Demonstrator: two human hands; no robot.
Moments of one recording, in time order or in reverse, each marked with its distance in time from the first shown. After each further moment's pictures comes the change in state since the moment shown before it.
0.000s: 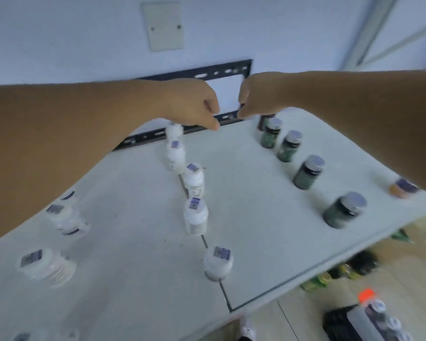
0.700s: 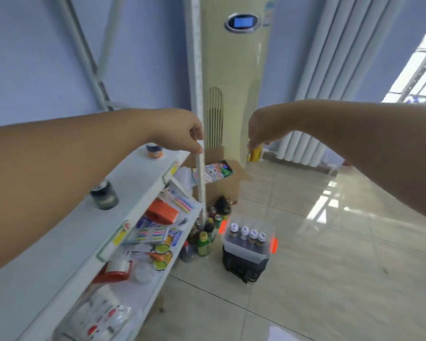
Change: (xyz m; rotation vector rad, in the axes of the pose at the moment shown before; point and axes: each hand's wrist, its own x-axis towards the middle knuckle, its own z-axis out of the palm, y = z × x) left_hand 0.010 0.482 0.133 0.227 -0.216 0.745; right_hand -0.469 0.326 0.081 0.207 -0.181 0.783
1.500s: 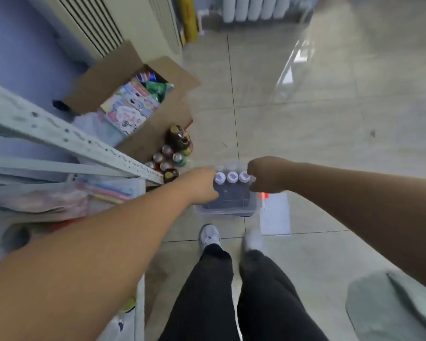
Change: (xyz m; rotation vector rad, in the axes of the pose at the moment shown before) left_hand 0.377 0.019 0.414 -0.140 -0.670 0.160; right_hand 0.261 0.183 0.381 0.427 -0.494 0.281
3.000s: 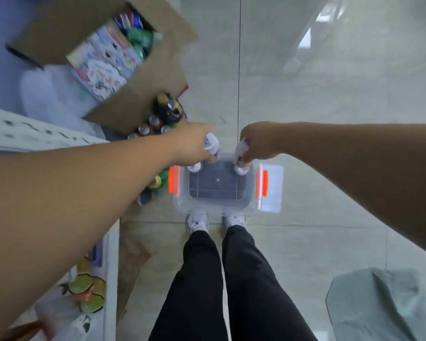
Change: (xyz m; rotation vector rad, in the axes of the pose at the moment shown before) left_hand 0.106 -0.019 -0.035 -0.076 0.009 0.044; right_hand 0.130 0.039 -0.026 -0.069 -0.159 -0.064
